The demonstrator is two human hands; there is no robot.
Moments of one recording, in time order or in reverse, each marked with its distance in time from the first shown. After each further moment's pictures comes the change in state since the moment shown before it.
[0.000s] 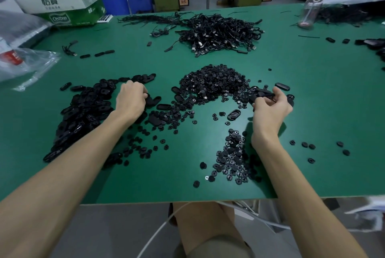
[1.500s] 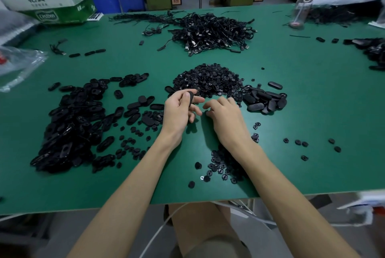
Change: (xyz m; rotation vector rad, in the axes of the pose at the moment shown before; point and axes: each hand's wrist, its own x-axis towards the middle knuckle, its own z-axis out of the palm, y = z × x) left_hand -0.073 0.119 0.039 -1.432 -0.074 -0.041; right_hand -0.020 0.025 0.022 -1.008 -0.598 -0.815
